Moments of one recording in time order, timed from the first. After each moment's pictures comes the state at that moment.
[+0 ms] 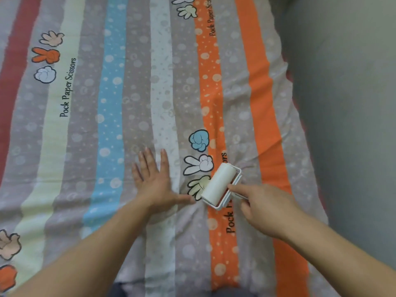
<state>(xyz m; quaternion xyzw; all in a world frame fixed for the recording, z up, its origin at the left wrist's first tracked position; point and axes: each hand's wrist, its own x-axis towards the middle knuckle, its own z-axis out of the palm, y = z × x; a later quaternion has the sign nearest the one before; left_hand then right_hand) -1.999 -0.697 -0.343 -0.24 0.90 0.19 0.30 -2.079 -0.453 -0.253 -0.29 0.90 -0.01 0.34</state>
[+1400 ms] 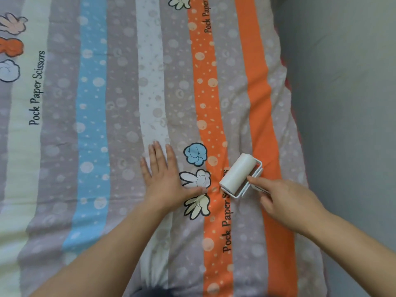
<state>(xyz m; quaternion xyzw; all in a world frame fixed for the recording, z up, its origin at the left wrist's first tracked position) -2.055 -0.688 -0.352 -0.23 0.92 0.21 0.24 -2.143 -0.440 -0.257 -0.23 0.92 0.05 0.32</state>
